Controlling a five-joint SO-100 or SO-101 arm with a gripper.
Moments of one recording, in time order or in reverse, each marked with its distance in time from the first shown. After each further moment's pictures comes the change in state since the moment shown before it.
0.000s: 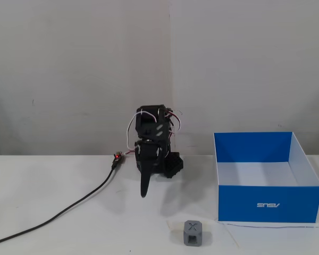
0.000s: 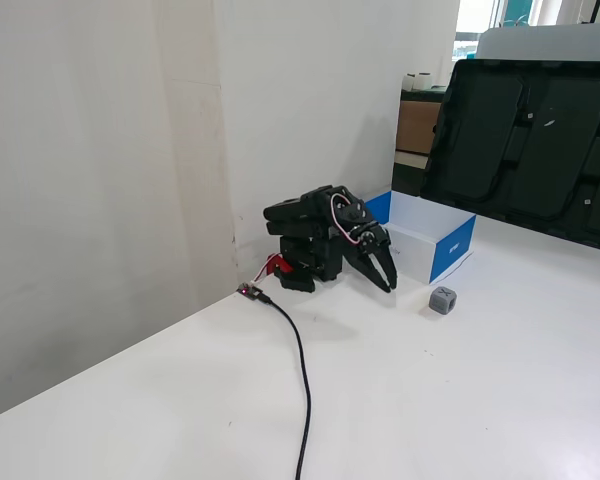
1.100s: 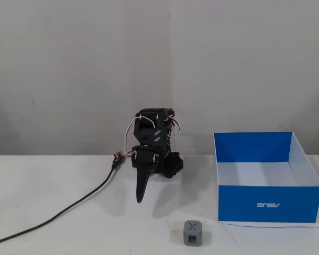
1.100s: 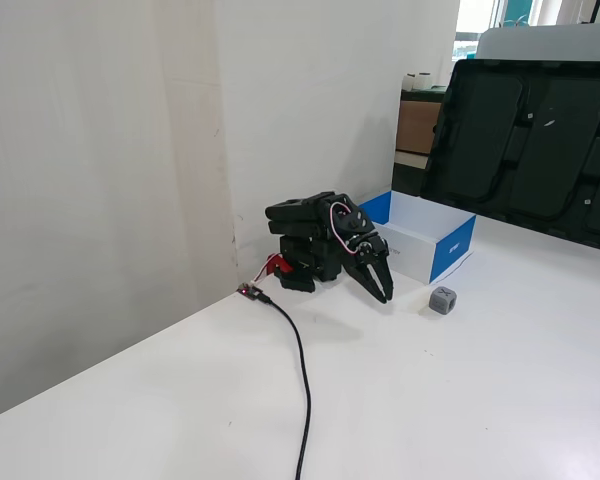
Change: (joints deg) arm 3.8 0.3 7.8 -2.7 -0.1
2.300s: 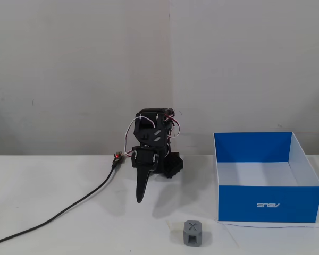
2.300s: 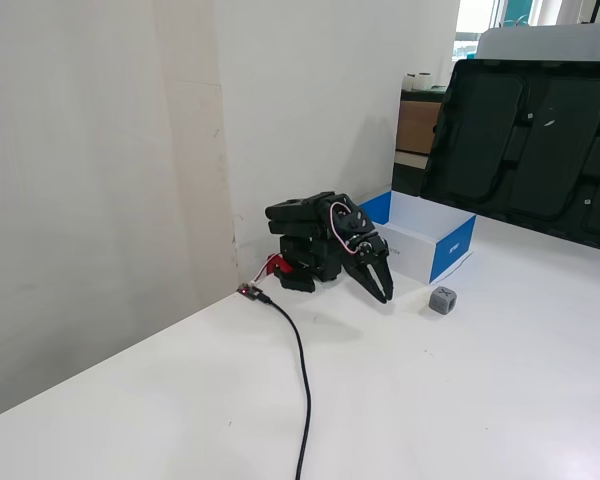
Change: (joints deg) arm 0.0 0.0 0.0 0.0 0.0
